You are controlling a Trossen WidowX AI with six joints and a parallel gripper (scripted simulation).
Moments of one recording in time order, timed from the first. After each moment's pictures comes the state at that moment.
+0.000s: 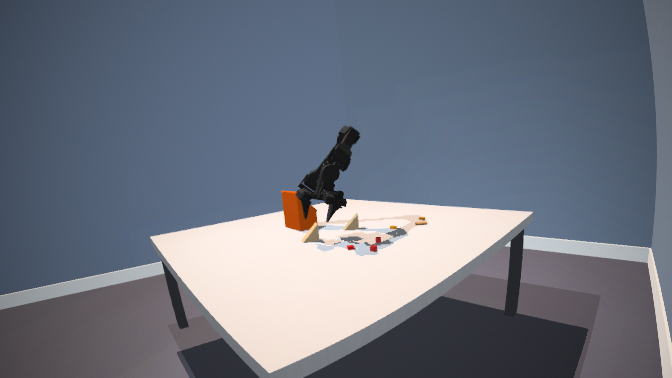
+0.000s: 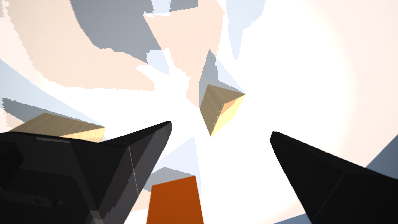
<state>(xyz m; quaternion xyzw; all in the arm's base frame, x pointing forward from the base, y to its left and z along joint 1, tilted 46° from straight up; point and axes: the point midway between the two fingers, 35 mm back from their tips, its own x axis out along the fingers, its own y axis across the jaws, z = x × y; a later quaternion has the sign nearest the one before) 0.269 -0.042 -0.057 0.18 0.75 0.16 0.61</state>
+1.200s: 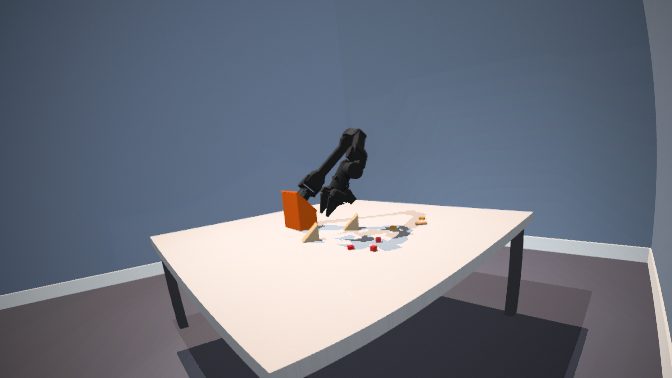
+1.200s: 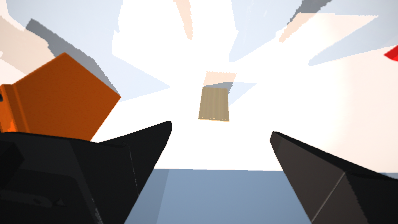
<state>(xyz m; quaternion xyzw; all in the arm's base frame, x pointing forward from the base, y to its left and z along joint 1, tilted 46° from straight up) 0.285 -0.029 -0.024 -0.31 0.56 0.53 0.56</state>
